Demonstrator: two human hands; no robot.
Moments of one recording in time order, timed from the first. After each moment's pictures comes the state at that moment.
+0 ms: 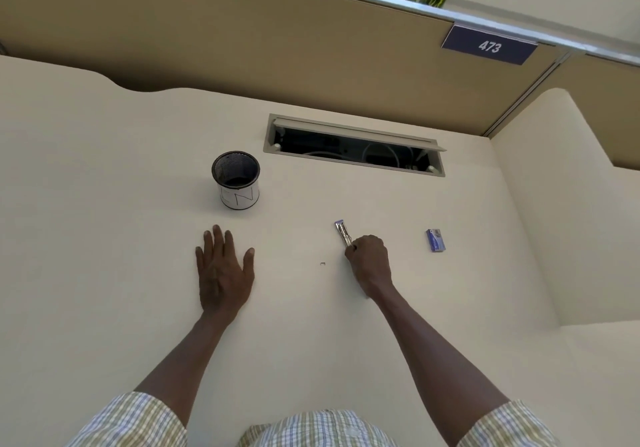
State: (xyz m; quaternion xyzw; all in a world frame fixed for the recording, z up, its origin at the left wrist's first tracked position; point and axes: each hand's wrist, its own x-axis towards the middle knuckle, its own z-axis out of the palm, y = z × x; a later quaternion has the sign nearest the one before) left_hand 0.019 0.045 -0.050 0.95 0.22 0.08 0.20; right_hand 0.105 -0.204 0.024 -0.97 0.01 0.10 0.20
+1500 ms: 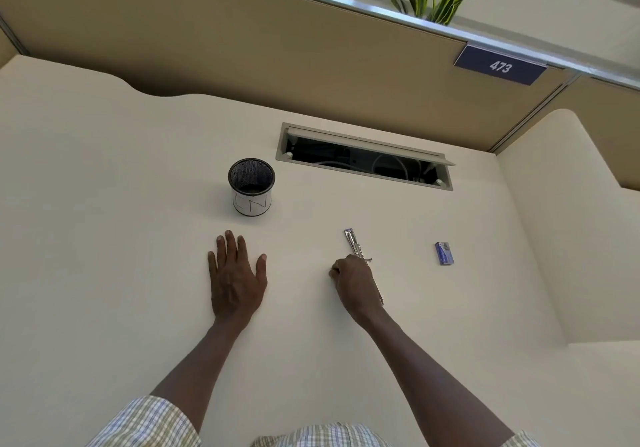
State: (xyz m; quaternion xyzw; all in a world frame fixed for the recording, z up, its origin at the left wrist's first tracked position) left_hand 0.017 0.044 -0.043 0.95 0.23 0.07 0.20; right_hand 0.070 -0.162 0.026 -0.97 -0.10 0.12 0.17
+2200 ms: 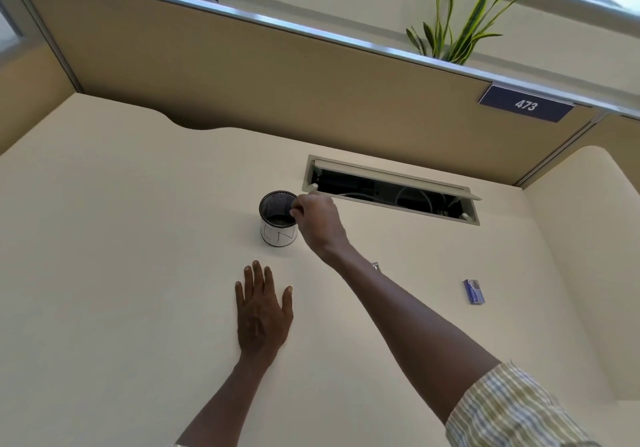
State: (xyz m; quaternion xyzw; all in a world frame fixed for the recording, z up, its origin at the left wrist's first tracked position) left_hand 0.016 0.041 -0.047 0.95 0.23 0.07 0.20; right_hand 0.160 -0.015 0.109 -0.93 -0.23 0.01 0.29
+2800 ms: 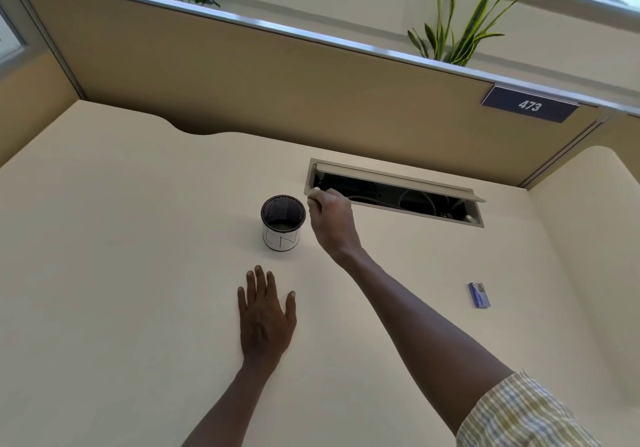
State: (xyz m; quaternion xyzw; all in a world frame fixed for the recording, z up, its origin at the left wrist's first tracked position) left_hand 0.019 0.046 -0.049 0.95 0.23 0.07 0.19; right_hand 0.178 -0.023 0.105 -0.91 -0.20 -0.06 0.36
